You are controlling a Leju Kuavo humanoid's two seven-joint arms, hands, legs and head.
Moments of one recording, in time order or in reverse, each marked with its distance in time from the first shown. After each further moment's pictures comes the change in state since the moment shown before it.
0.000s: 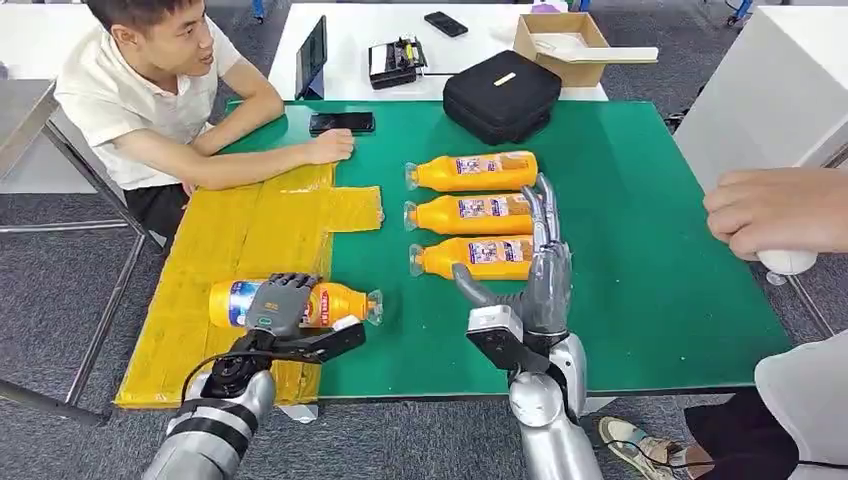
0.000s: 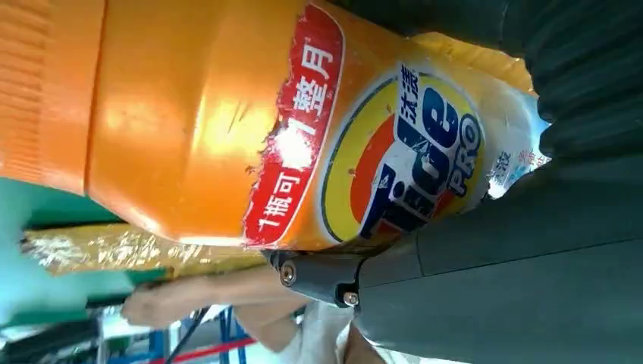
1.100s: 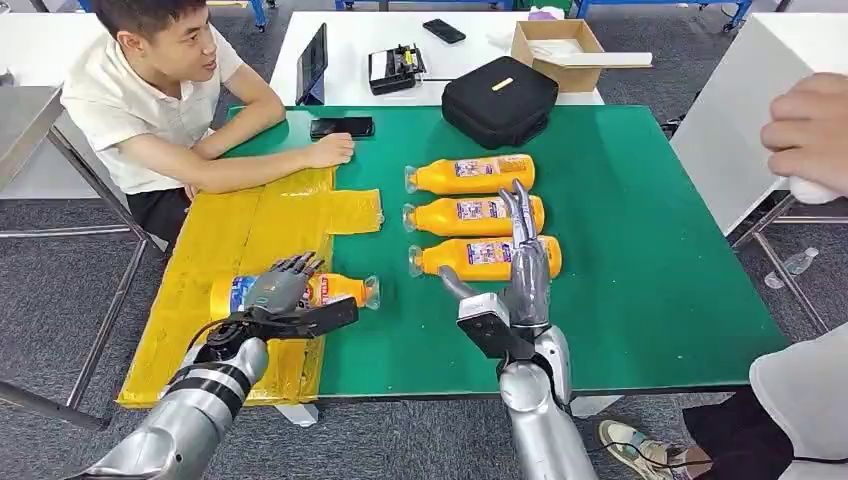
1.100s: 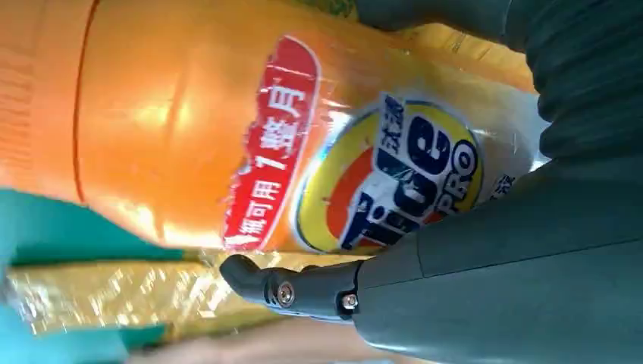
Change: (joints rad) left arm -0.151 -0.003 0.069 0.233 0.078 -0.047 -0.063; right arm -0.059 0.007 -0.020 0.147 -0.034 0.026 -0.032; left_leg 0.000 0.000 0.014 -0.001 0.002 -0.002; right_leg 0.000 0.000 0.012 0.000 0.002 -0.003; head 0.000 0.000
